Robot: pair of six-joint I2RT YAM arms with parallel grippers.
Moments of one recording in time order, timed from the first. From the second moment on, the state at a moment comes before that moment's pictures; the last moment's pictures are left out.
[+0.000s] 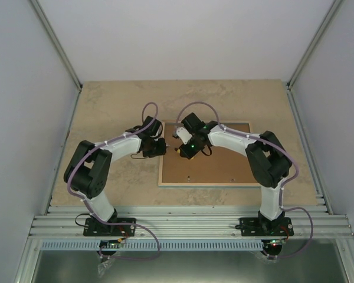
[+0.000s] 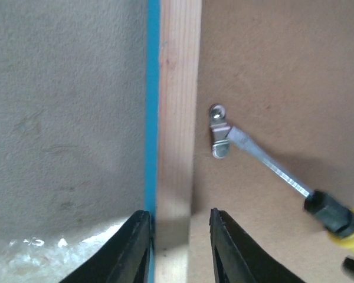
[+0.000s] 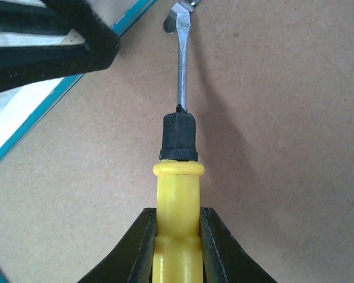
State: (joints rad) left arm -0.47 1.72 0.97 -0.41 0.17 -0.57; right arm 0.73 1.96 1.36 -0.59 -0.24 -0.07
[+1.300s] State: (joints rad) left arm -0.49 1.31 0.88 0.14 0.43 -1.05; right arm 0.73 1.50 0.92 0.38 -0.30 0.48
